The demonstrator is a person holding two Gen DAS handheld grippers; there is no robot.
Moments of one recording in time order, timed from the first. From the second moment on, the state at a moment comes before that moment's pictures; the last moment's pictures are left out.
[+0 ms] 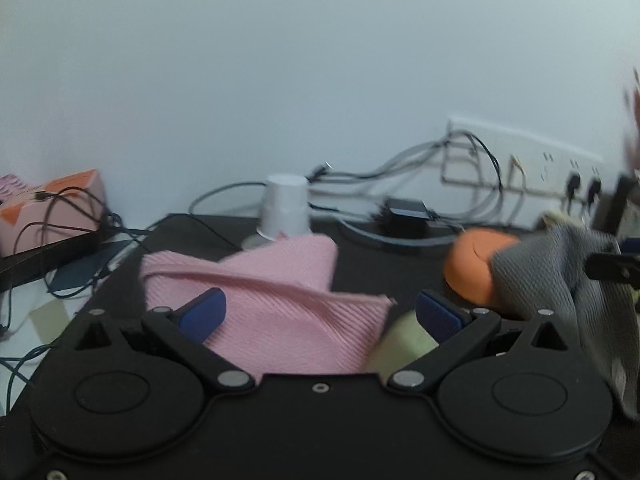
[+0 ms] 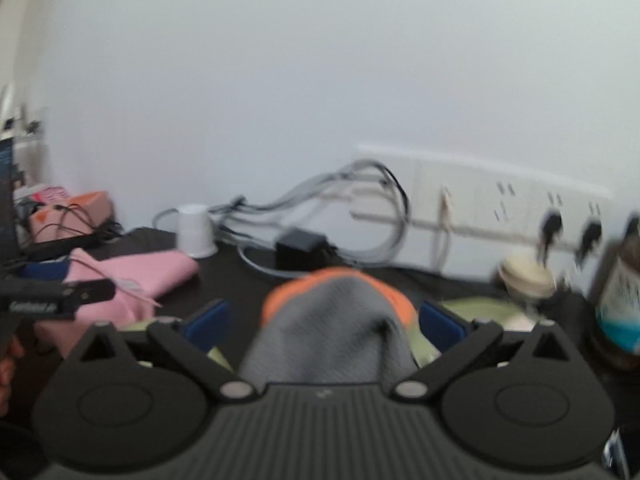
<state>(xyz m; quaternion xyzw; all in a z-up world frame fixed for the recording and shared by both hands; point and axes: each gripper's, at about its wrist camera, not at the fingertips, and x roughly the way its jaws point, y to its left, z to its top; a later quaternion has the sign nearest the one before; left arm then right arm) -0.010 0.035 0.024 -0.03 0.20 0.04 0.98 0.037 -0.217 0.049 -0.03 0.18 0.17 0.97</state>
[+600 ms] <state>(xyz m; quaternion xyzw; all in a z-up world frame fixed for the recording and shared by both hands) -0.004 0.037 0.016 -0.03 0.23 0.04 0.97 0.066 -0.227 0.013 0.02 0.28 0.16 0.95</state>
